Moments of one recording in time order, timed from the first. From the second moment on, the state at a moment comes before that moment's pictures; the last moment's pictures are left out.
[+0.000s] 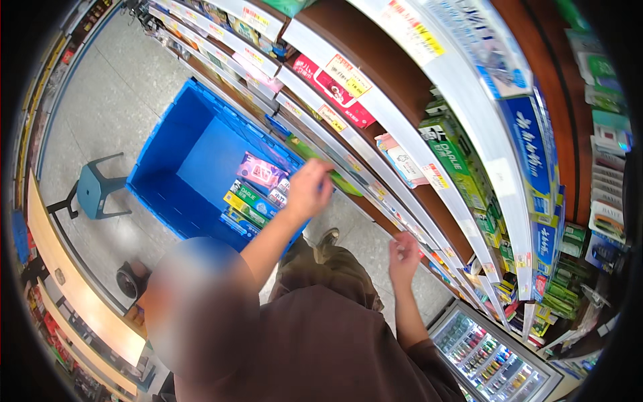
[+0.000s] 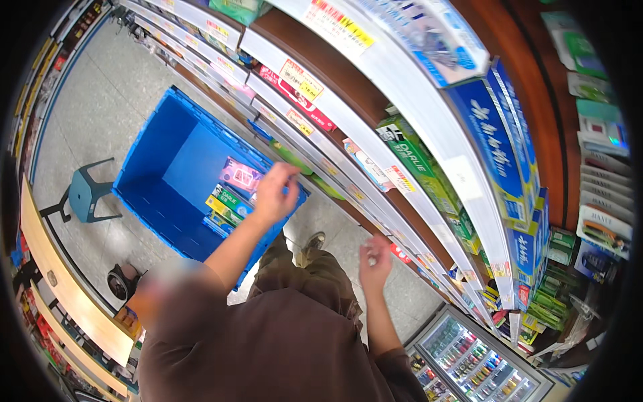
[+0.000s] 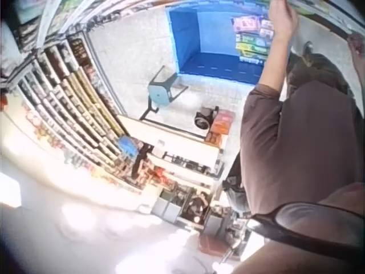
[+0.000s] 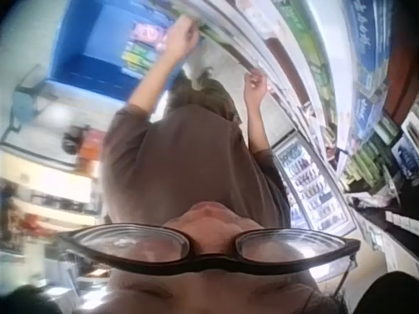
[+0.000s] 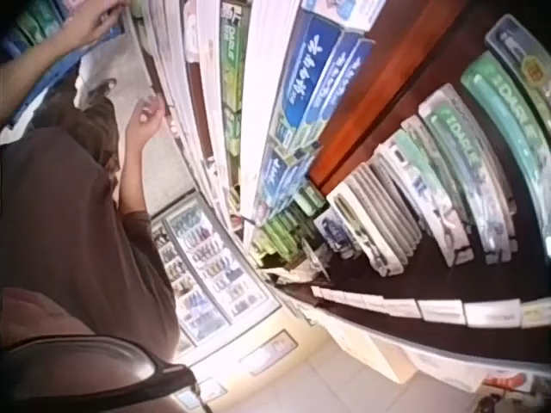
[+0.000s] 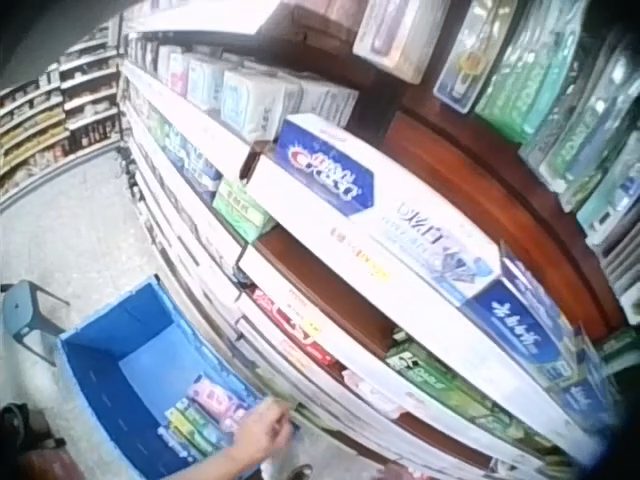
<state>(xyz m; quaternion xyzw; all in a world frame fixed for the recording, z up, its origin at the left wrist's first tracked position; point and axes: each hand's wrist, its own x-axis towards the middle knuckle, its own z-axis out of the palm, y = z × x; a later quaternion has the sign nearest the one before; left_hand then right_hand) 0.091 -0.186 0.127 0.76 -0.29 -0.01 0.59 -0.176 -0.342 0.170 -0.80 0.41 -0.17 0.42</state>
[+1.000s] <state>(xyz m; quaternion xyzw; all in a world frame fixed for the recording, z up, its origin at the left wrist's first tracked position) 0.026 -0.150 0.122 0.59 -0.18 -0.30 0.73 -0.103 -0.309 0.188 -0.69 0.39 -0.18 0.58</state>
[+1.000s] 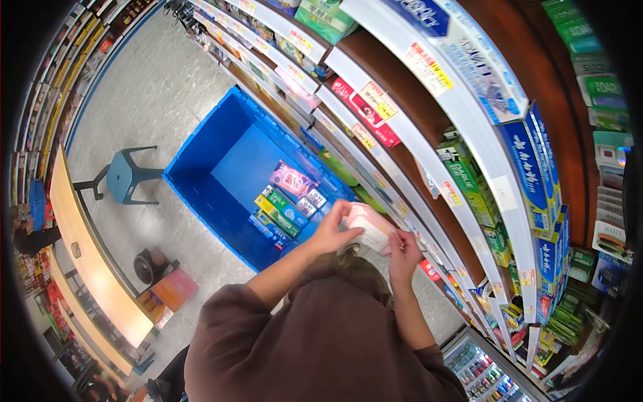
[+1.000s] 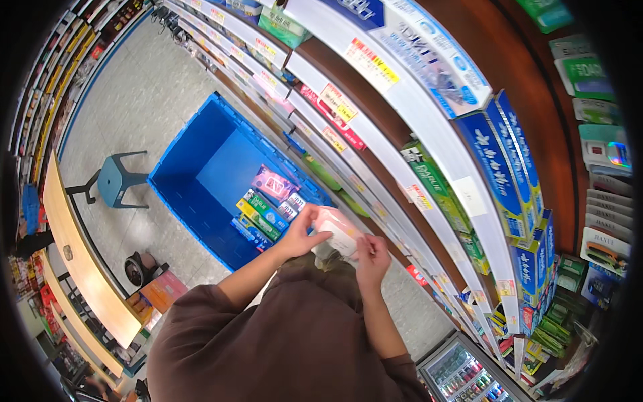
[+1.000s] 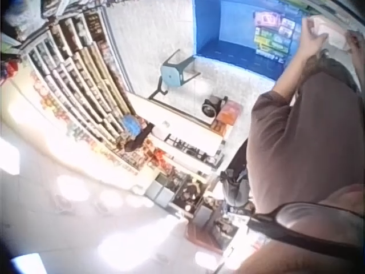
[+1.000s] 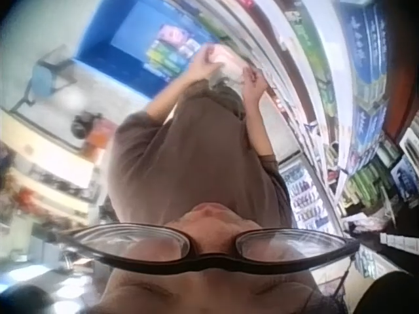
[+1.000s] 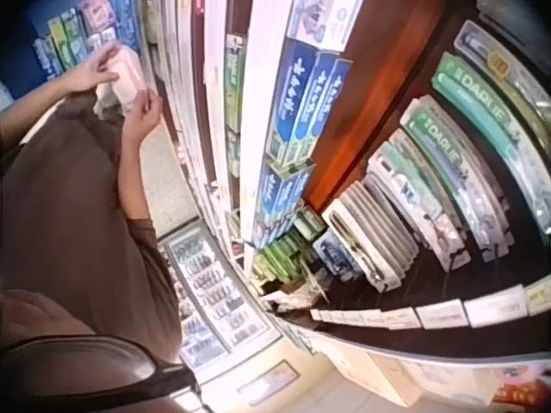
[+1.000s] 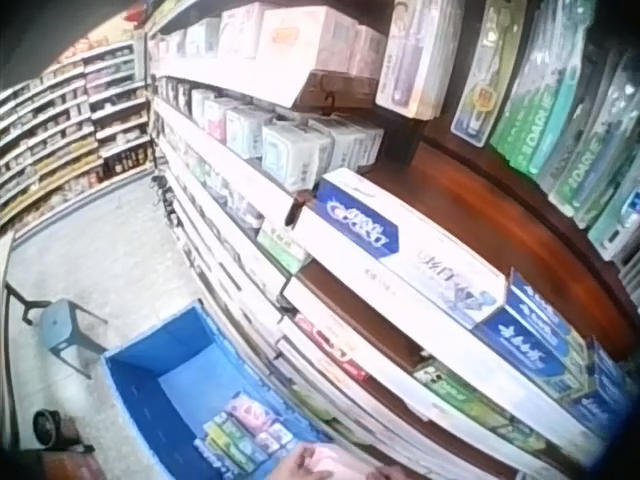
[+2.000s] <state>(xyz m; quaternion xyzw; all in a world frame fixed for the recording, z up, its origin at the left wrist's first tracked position) 0.157 -0.058 -0.162 0.91 -0.13 -0.39 0.00 -0.159 -0.245 0.125 -0.70 0.43 0.17 0.54</state>
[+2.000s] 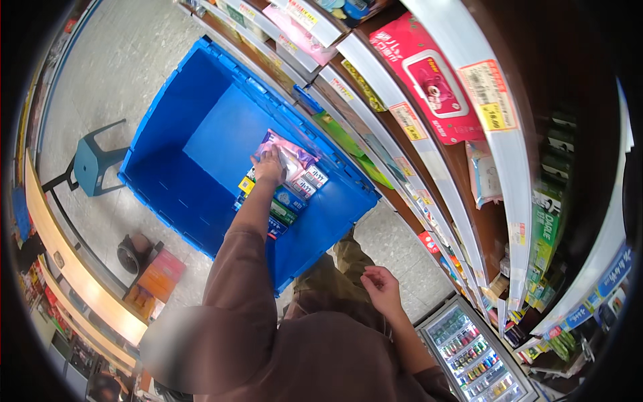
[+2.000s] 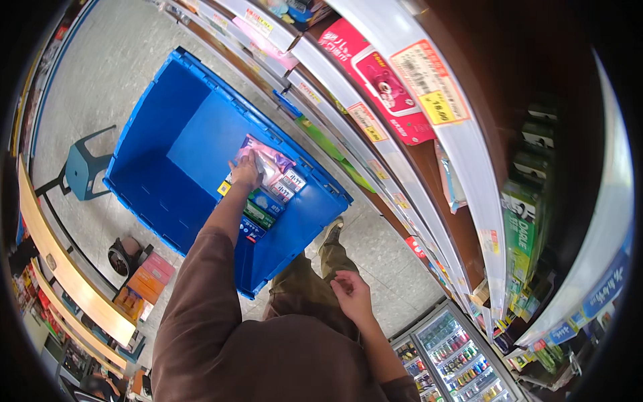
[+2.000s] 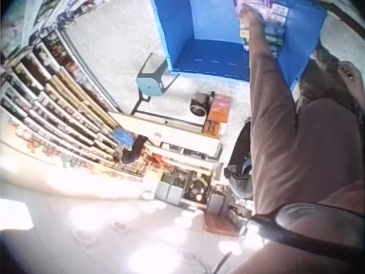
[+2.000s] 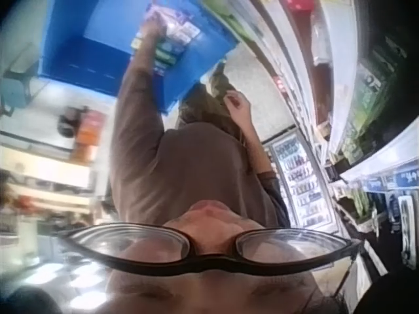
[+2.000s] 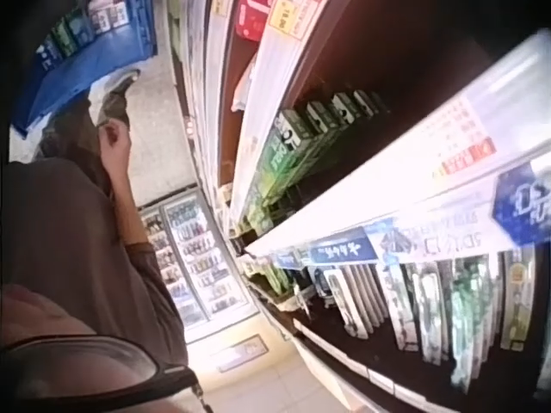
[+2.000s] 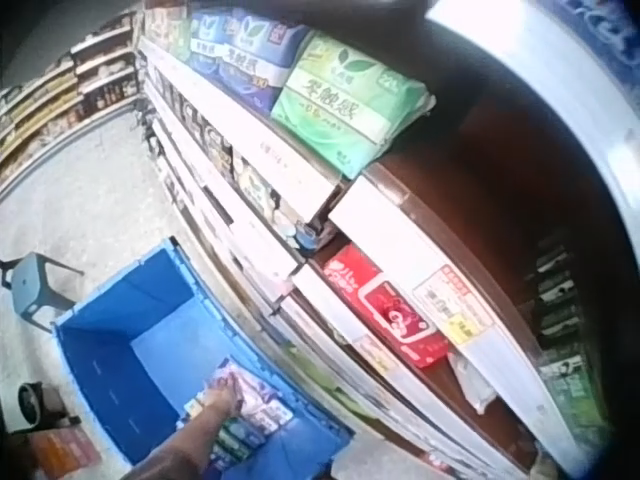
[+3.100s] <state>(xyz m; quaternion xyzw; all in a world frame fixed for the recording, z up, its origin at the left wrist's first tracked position) 0.000 -0.052 0.103 0.77 -0.12 -0.31 0.55 0.132 -0.351 0.206 -0.95 0.15 -0.24 0.10</state>
